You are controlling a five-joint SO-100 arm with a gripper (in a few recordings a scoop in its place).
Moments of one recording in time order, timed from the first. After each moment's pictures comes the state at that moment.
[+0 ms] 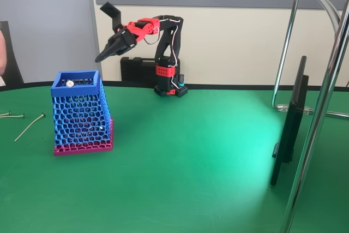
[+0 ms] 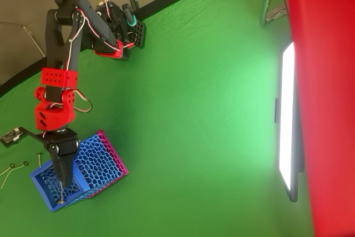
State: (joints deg) arm 28.3 117.6 116.3 15.6 -58.6
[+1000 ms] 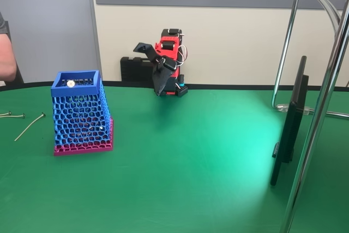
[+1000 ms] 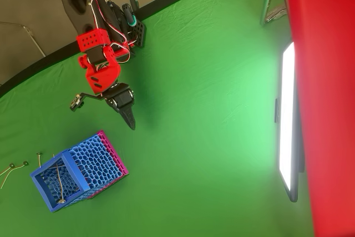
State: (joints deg) arm 5.2 164.2 168.7 22.1 -33.4
